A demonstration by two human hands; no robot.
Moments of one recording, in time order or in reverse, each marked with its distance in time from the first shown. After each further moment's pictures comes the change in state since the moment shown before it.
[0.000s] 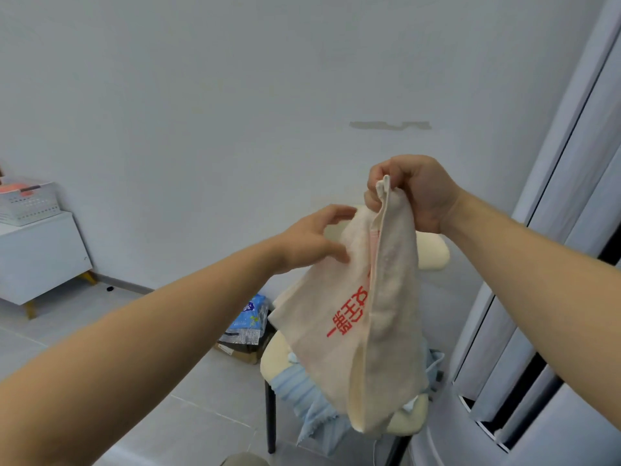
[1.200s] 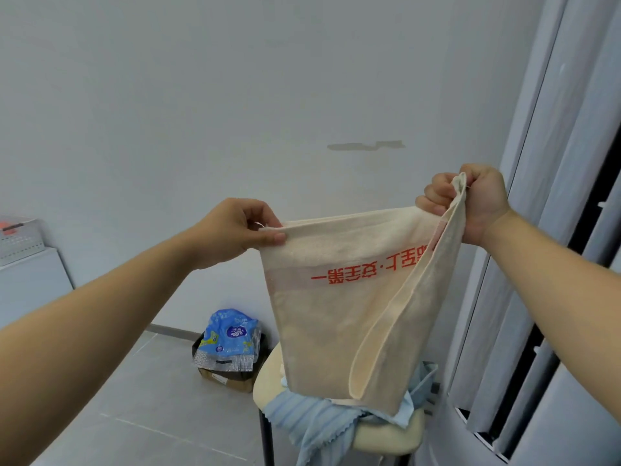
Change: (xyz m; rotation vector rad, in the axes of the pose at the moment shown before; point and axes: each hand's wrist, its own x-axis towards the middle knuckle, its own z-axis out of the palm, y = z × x) left_hand -0.035 0.022 -0.078 0.042 0.159 0.106; right_hand -0.037 0.001 -0.108 0.342 0.311 -0.145
